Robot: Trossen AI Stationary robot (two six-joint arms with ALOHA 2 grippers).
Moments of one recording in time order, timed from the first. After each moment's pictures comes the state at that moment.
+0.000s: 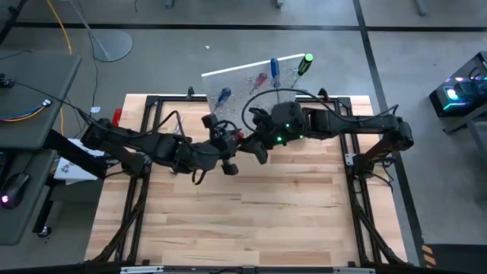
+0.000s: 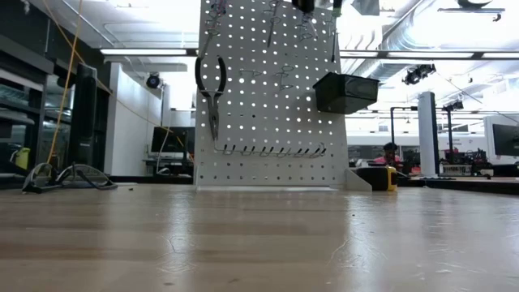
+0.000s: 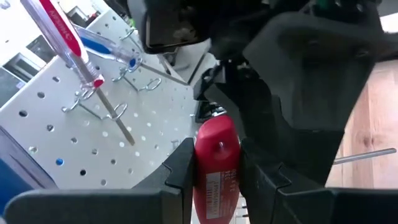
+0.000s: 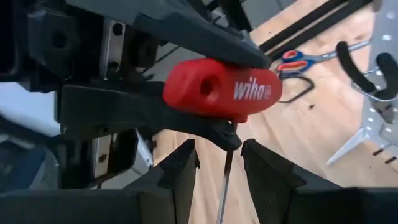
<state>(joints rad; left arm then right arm) -0.29 1.55 1.61 -0.58 -0.92 0.19 0.00 1.57 1.58 -0.45 -0.13 0.59</state>
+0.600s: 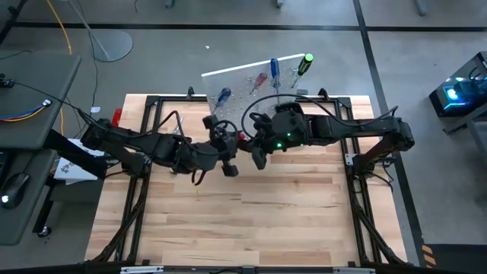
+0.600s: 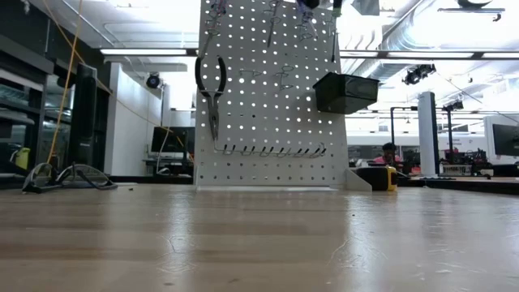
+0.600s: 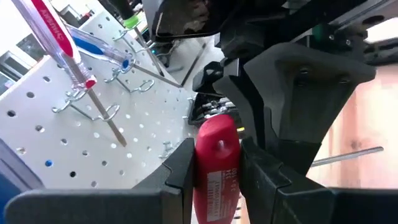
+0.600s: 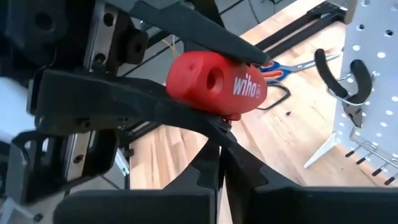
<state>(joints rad) -0.28 1.54 1.61 -0.58 -0.90 0.17 0.07 1.57 1.58 -0.47 0.03 0.57</state>
